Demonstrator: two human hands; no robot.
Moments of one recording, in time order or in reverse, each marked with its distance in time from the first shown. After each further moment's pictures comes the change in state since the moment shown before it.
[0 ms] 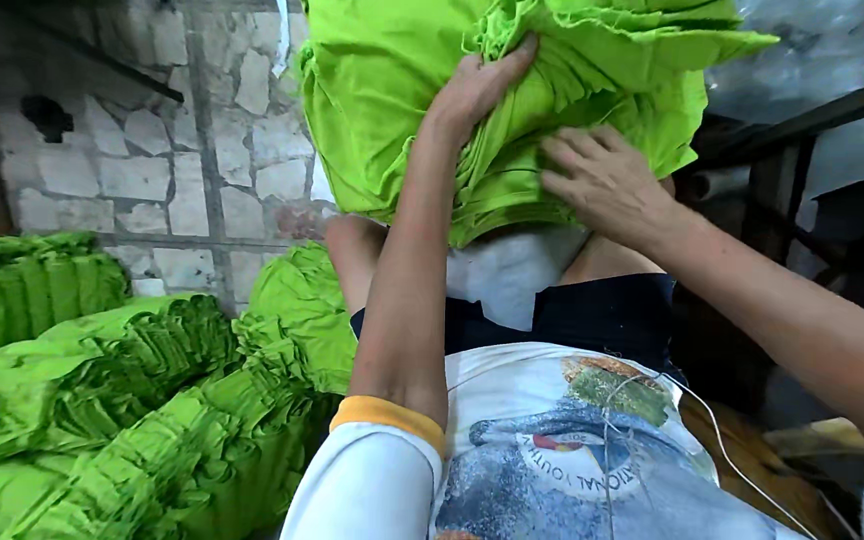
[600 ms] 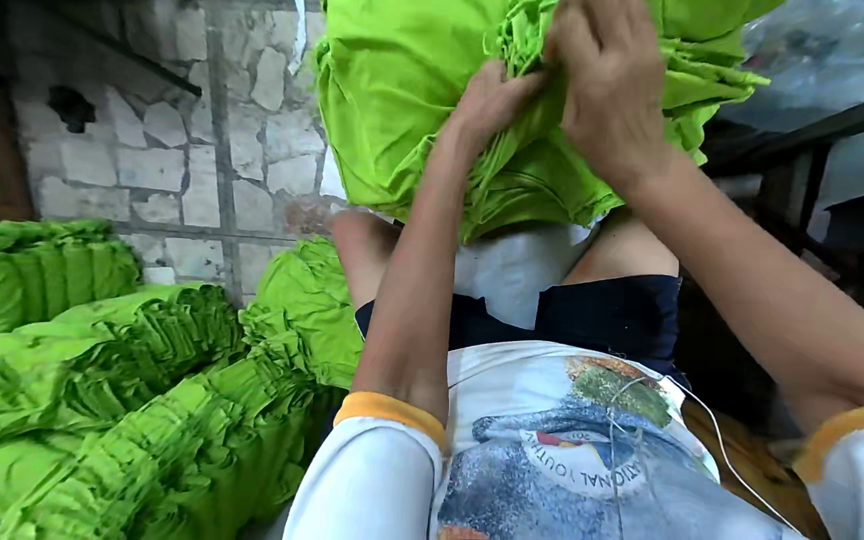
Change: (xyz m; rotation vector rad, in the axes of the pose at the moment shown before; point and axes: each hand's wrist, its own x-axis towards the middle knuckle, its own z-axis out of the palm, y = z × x) left_hand -0.005 -0.008 0.007 0.166 0.028 0.100; right_hand 0.070 0.005 -0.021 0.069 0.350 0.238
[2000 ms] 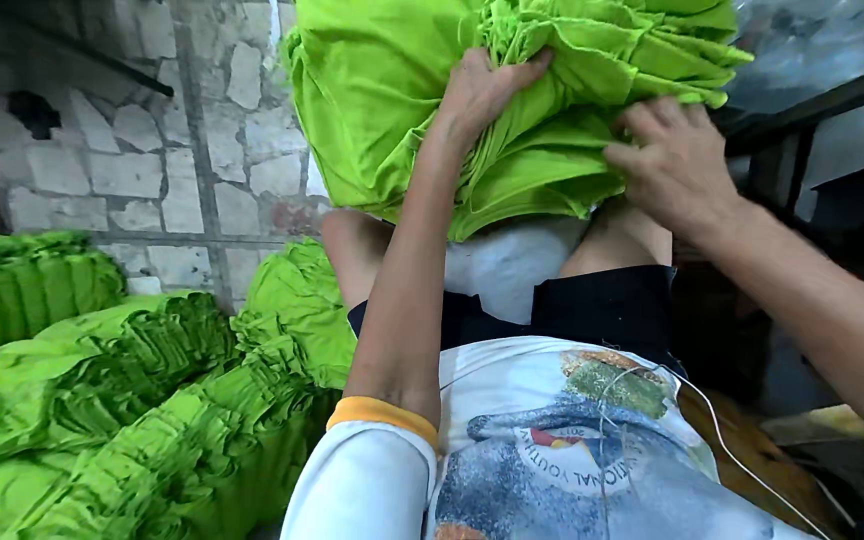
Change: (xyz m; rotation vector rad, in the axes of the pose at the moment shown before) left_hand 0.013 -0.007 0.004 -0.063 0.012 0.025; right_hand -0.090 0.038 -0.034 -0.073 -0.389 -0.014
